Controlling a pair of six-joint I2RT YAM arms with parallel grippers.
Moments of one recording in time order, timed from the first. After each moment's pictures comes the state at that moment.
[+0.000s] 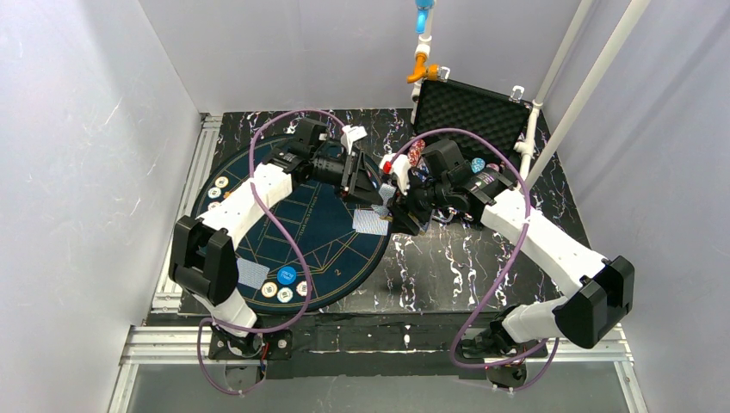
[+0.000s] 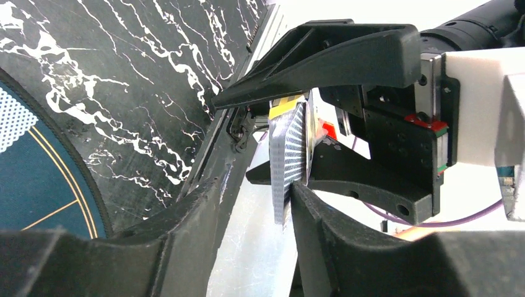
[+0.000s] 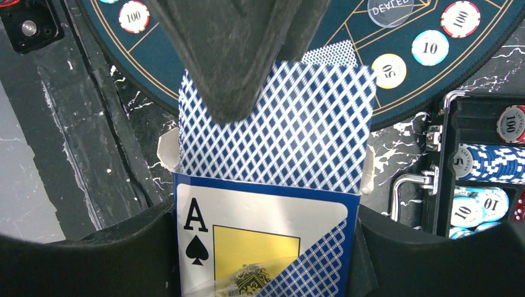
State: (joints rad) left arm -0.47 1.64 1.37 -0.50 1.06 -0.48; right arm 0.68 1.35 1.27 -0.75 -0.47 -0.35
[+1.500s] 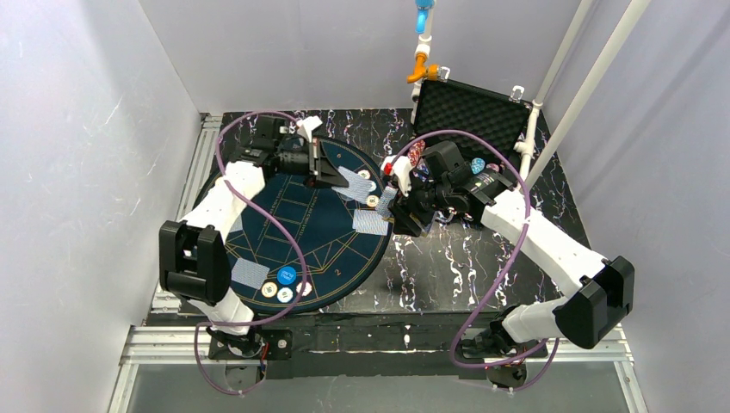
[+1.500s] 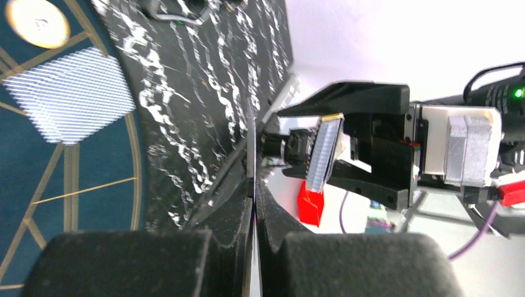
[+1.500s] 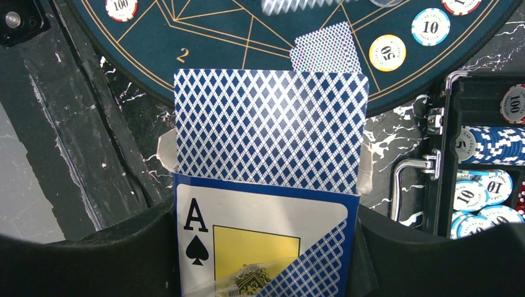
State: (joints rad) left arm -0.25 1.61 1.30 -0.45 1.06 -0.59; right arm 0.68 1.35 1.27 -0.77 -0.43 -0.34
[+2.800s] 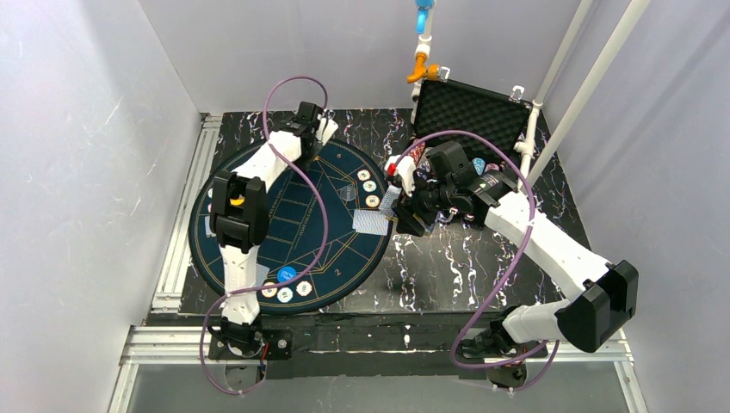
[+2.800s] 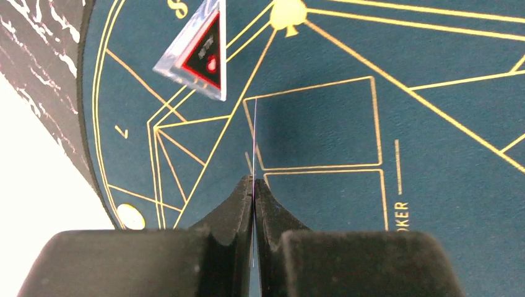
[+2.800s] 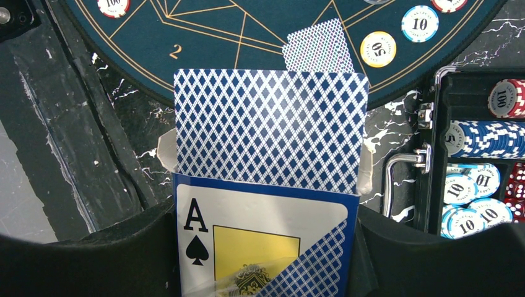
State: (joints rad) left arm -0.29 2.12 1.81 -0.75 -0.28 0.42; right arm 0.66 1.32 1.25 -0.77 -0.43 -0.37
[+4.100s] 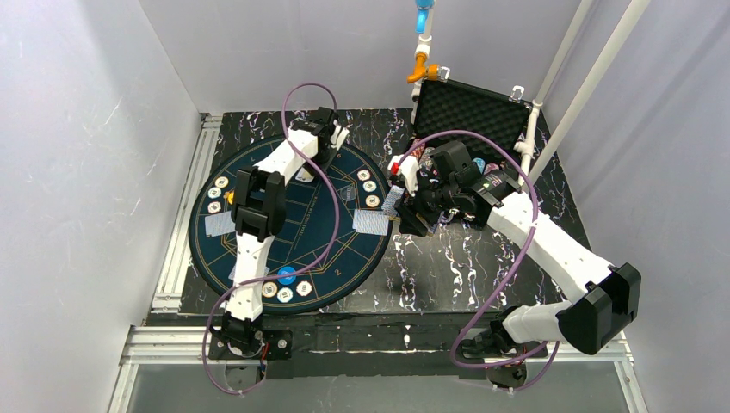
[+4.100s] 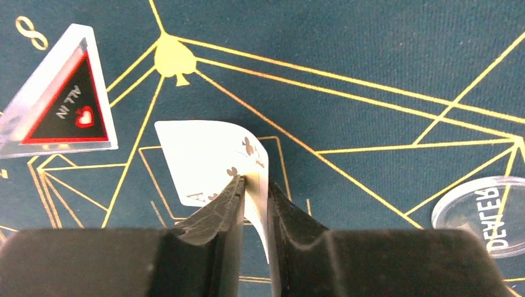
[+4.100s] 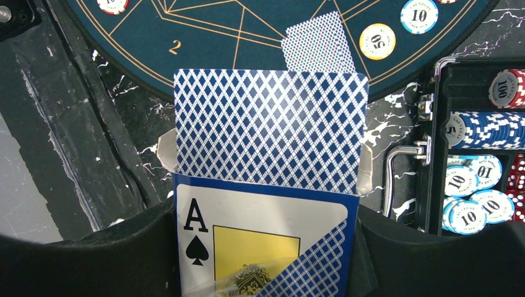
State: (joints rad) left arm -0.35 2.33 2.01 -0.87 -0.19 0.25; right arm 0.64 1.31 1.25 -0.79 -0.44 -0.37
